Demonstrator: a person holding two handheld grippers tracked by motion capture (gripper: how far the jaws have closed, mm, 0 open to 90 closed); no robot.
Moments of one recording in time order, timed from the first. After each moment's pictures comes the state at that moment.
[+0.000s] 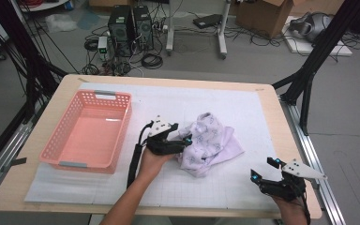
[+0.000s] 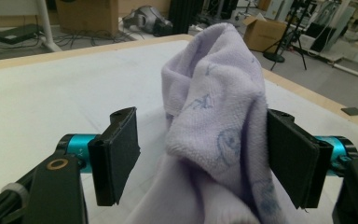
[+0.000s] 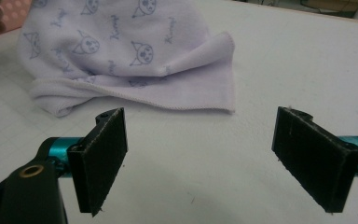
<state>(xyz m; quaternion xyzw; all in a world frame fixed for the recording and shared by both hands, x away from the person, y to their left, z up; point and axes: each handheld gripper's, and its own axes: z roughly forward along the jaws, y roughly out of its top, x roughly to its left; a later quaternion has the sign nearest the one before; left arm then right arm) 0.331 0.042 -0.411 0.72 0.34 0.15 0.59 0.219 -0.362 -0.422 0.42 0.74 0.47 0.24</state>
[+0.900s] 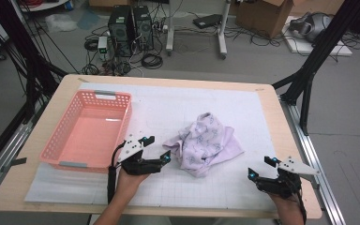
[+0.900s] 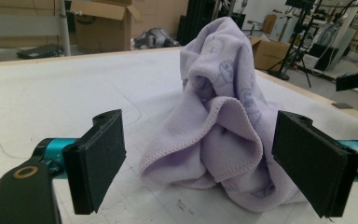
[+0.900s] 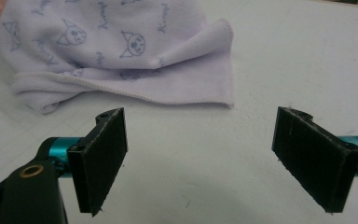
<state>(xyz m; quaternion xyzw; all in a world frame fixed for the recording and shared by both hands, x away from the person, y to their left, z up) 0.281 0.095 -0.432 0.69 0.34 0.19 0.61 0.230 -0.359 -0.430 0.43 0.74 0.46 0.23</state>
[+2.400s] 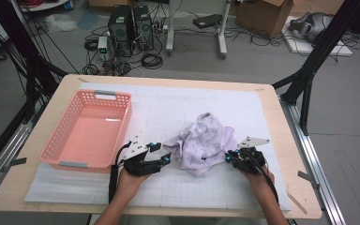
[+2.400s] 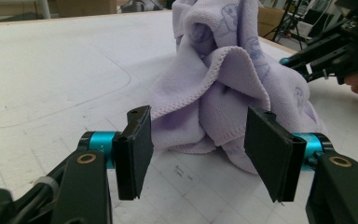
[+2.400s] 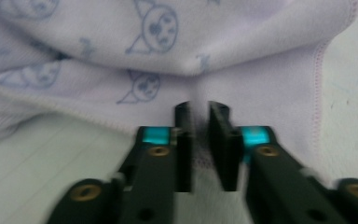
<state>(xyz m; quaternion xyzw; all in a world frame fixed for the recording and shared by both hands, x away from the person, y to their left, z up) 0.288 0.091 -0.446 0.74 0.33 0.15 0.57 0.305 -0.289 -0.443 0.40 0.83 0.35 0.16</state>
